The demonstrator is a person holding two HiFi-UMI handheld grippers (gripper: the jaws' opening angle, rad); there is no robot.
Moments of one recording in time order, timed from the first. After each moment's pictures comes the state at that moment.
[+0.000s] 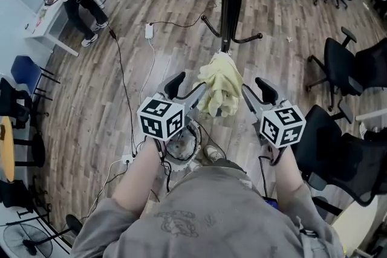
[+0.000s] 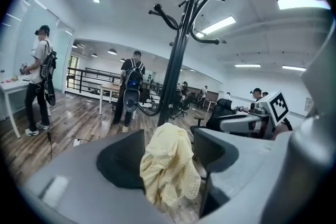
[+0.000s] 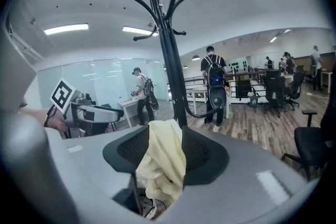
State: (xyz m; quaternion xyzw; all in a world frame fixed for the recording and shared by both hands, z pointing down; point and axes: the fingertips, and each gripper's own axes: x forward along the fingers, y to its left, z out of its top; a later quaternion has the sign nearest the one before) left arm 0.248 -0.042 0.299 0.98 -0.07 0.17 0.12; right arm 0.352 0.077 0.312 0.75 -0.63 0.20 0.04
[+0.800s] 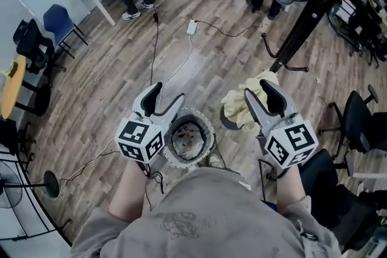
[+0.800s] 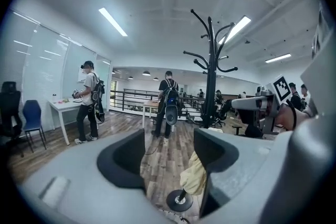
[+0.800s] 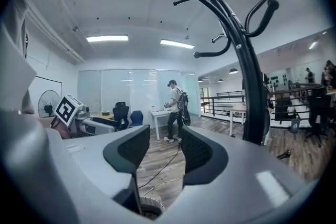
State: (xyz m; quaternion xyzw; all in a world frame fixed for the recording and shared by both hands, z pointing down) left arm 0.048 -0.107 0.231 0.95 -0.28 0.11 0.08; right arm 0.231 -0.018 0.197 0.63 -0.77 0.09 0.03
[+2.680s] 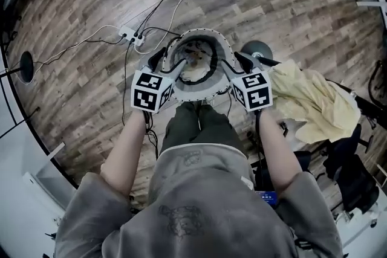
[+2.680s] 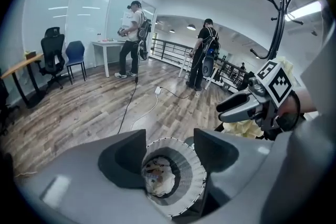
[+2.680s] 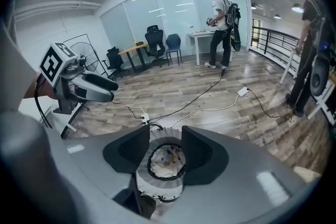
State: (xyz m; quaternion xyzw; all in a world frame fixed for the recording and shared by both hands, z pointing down) left arm -0.119 -0.134 0.577 0.81 -0.41 0.30 0.30; right arm 0.042 -0.129 0.601 0.37 -0.81 0.29 0.36
